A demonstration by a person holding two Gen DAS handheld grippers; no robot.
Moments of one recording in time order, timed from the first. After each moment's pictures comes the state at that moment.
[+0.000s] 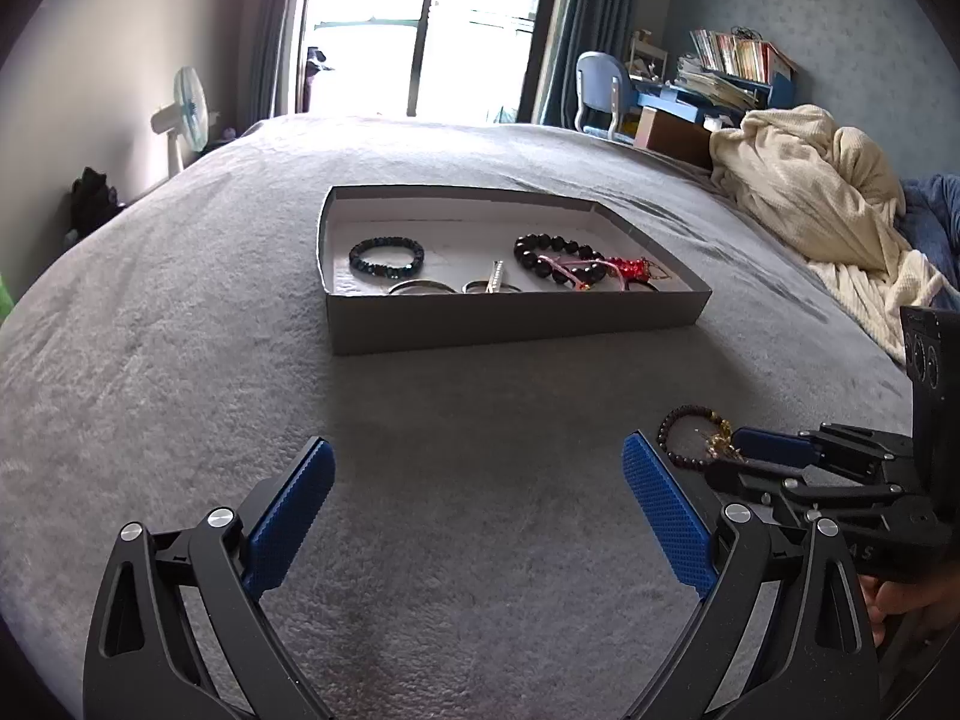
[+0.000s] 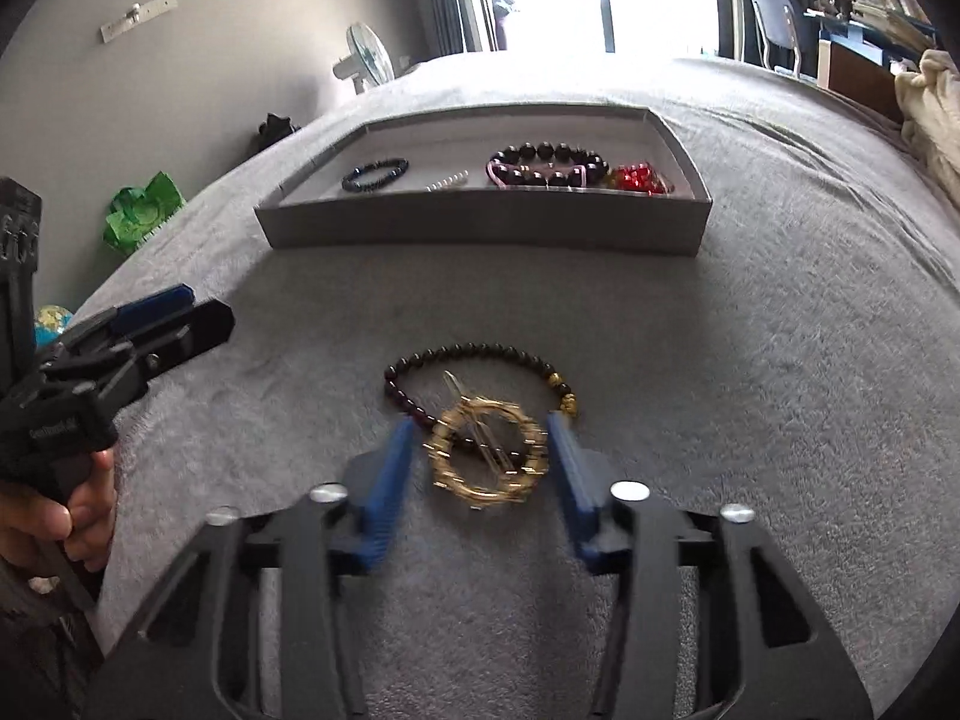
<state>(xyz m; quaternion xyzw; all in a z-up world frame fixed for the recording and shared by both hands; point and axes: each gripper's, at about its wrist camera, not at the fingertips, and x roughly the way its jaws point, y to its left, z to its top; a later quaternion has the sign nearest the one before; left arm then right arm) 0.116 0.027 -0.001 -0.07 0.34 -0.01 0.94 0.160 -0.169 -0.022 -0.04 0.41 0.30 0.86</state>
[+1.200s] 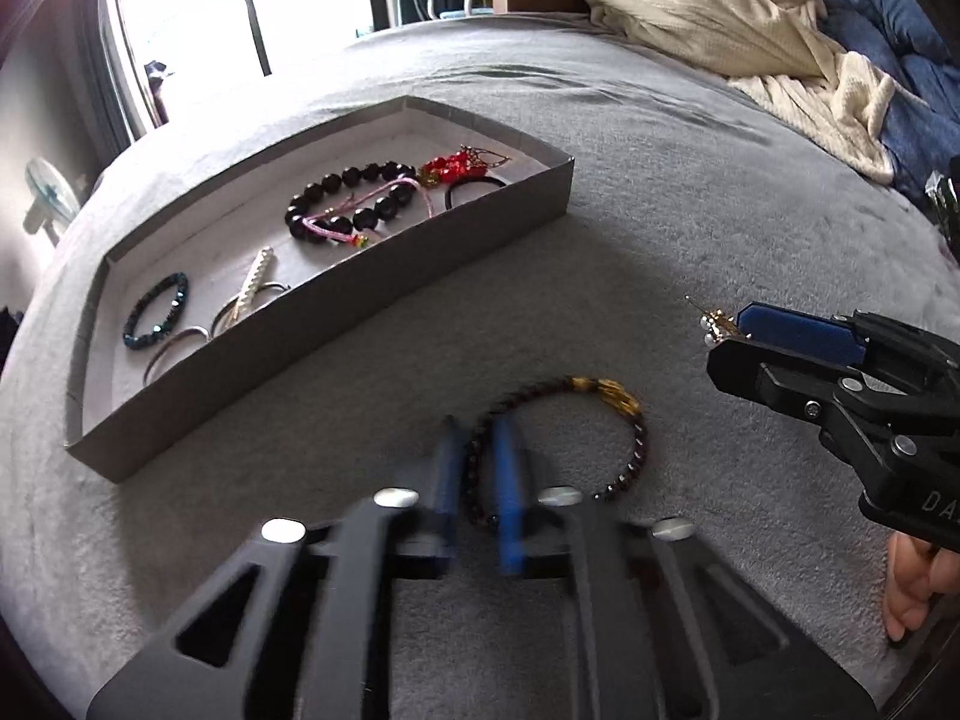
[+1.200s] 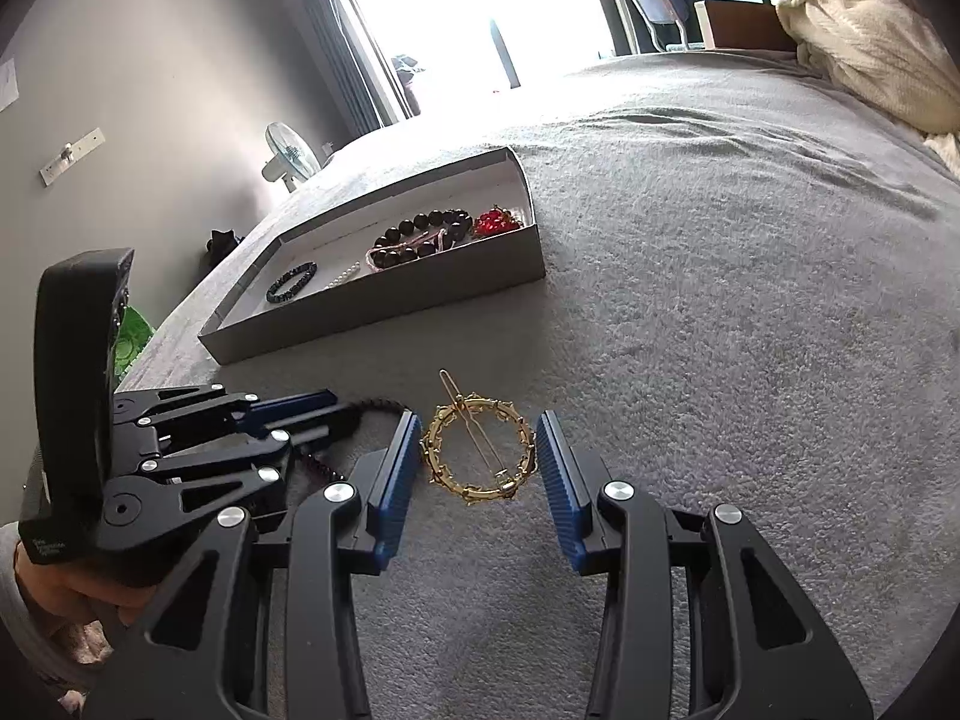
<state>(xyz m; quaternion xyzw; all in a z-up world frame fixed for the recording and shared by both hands) 0.195 -0.083 -0.022 0.09 0.44 -0.12 0.88 0.170 -0.239 -0.015 0.09 0.38 0.23 0.89</state>
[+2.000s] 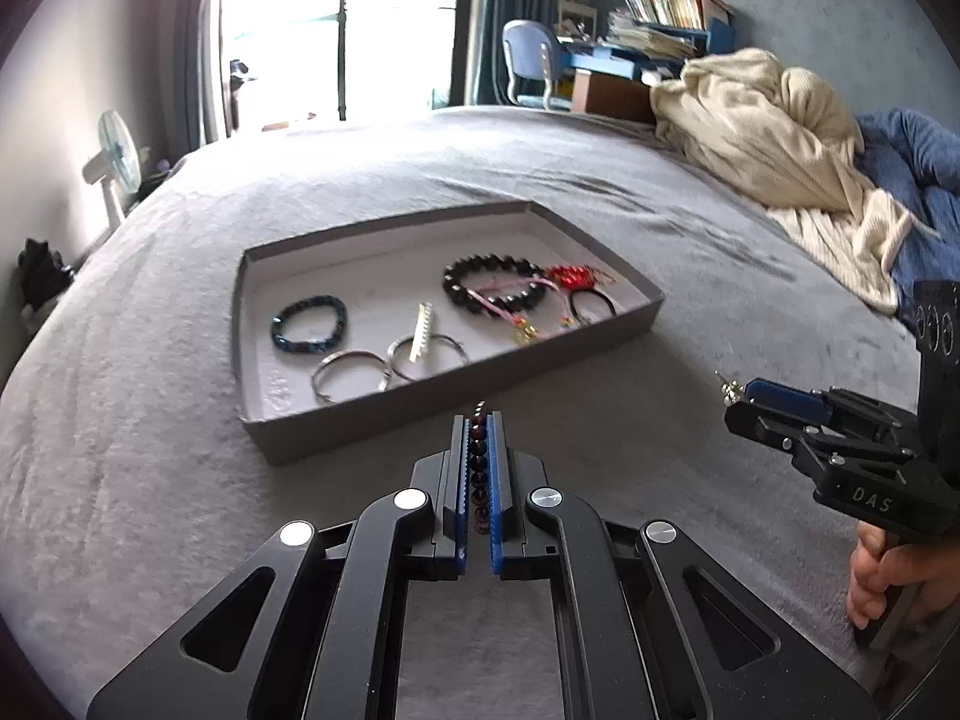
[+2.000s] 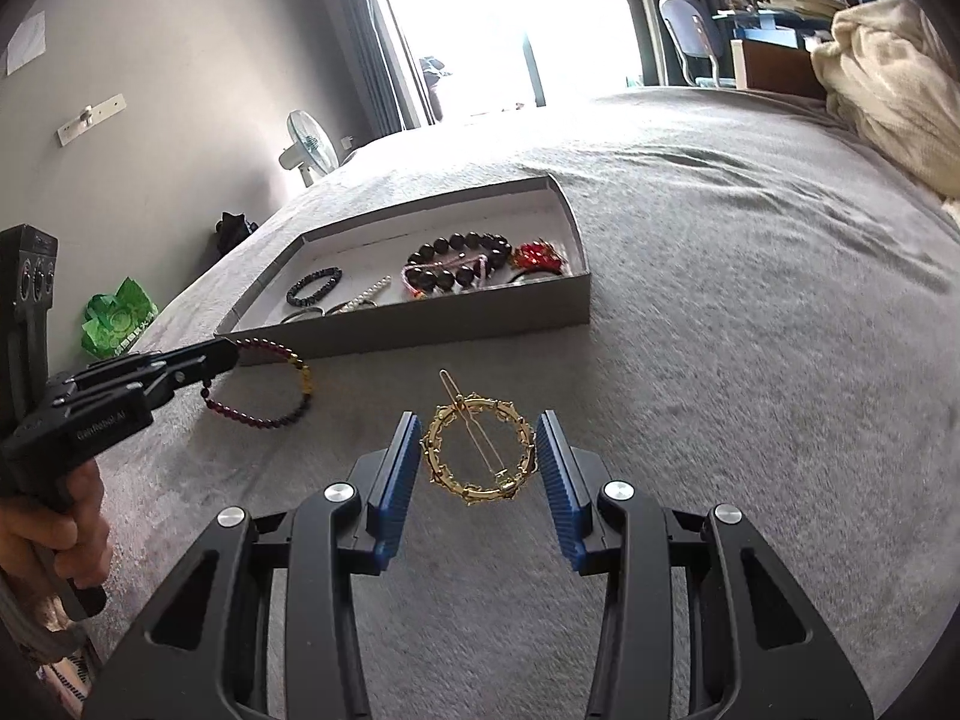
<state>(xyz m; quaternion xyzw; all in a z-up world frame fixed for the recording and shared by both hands) 0.166 0.006 0.033 -0.01 0.36 -0.07 0.93 0.175 -0.210 0.007 0.04 0.36 0.24 0.90</state>
